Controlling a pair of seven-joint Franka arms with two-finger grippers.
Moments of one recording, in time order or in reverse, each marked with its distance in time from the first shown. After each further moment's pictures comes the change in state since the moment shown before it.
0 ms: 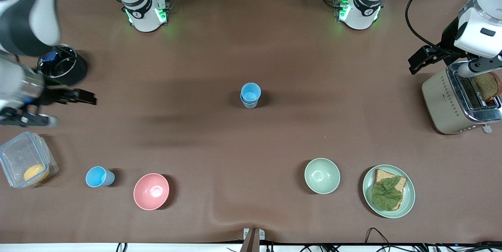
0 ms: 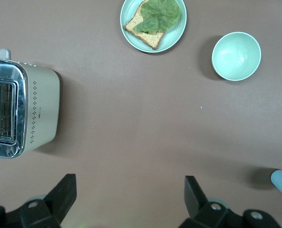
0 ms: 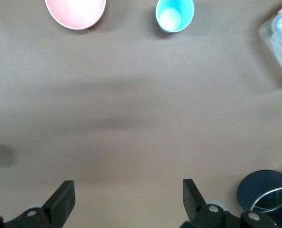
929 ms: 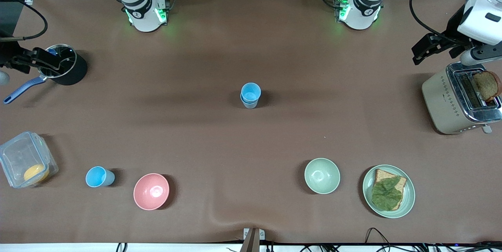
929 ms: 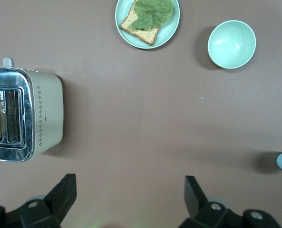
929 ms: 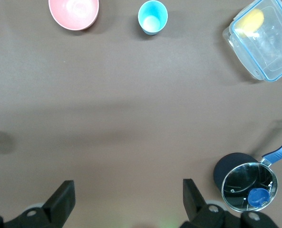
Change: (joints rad) left arm -0.013 -0.027 0.019 0.009 -0.005 -0.037 0.099; right arm -0.521 -0.190 0.574 -0.003 -0.159 -0.091 0.059
